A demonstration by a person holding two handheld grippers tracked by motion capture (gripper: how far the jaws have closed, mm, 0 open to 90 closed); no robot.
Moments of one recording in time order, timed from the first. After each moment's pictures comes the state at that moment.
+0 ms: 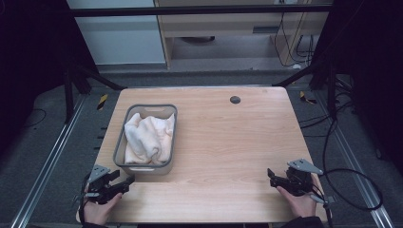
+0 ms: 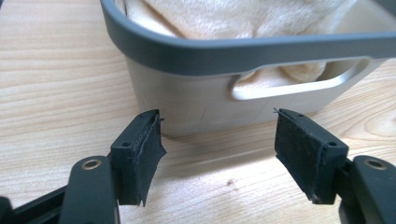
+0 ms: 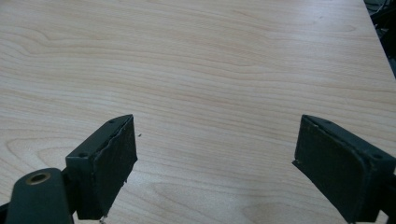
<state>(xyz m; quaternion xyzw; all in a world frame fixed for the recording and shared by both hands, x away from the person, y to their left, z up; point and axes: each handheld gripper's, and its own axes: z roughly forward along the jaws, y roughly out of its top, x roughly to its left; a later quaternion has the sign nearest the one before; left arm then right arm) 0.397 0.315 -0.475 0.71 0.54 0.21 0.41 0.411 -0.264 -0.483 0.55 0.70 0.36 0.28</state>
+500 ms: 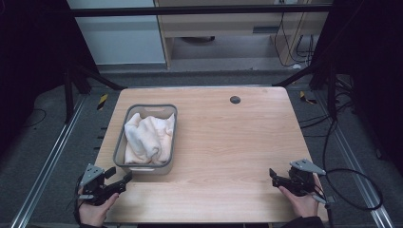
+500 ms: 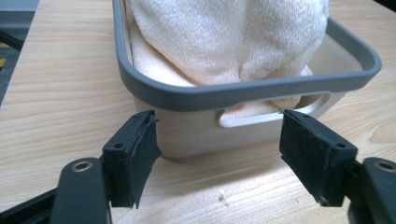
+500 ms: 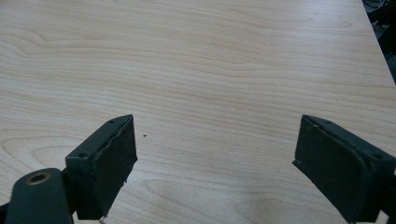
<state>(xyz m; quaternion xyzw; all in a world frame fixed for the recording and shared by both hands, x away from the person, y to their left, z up) 0.389 0.318 -0.457 0.69 0.53 0.23 0.44 0.410 -0.270 -0.484 0.56 0.69 0.37 0.27</state>
